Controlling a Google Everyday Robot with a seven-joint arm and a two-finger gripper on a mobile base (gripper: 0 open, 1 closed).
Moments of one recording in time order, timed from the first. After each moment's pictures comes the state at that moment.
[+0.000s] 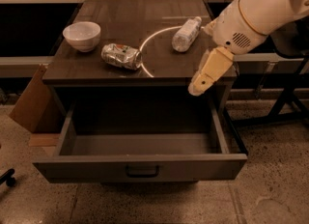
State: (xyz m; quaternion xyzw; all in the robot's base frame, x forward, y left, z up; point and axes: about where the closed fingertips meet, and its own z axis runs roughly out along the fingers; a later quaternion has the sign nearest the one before) arm 0.530 -0.111 0.943 -0.57 0.76 0.09 0.29
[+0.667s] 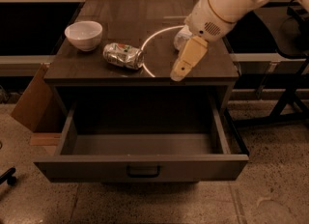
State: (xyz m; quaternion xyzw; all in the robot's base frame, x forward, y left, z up) arm 0.588 -0.077 0.933 -0.60 0.75 0.09 0.28
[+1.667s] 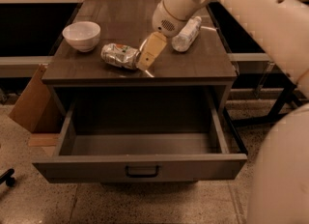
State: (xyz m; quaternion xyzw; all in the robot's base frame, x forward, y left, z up) arm 0.675 -0.004 0.892 -0.59 0.75 0.10 0.26
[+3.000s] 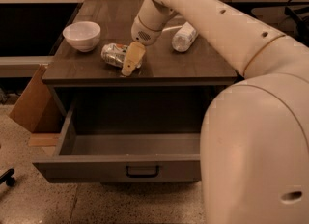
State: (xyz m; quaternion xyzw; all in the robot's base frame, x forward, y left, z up) arm 0.720 0.055 0.835 -0.61 0.75 0.10 0.23
